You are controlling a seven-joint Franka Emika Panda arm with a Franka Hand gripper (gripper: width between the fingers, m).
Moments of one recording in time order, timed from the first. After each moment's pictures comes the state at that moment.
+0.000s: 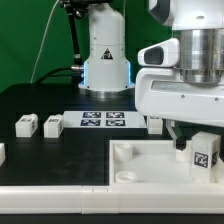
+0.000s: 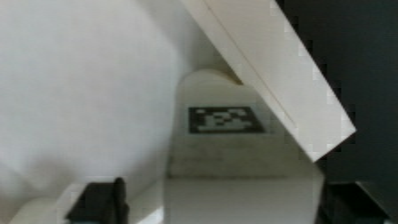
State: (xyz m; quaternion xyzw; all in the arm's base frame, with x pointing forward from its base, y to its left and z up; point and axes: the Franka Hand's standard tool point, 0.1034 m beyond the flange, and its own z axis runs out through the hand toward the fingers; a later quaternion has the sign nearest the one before) arm 0.642 0.115 0.070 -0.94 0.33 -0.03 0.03
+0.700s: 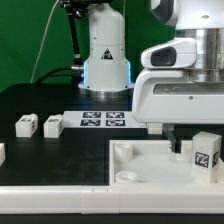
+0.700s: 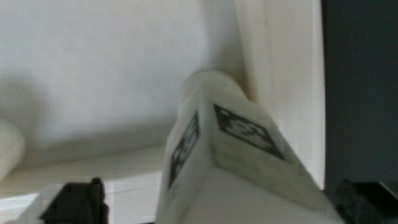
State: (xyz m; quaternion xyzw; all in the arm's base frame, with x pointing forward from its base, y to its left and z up) arm 0.642 0.118 0.070 -1.00 0.04 -0.04 0.02
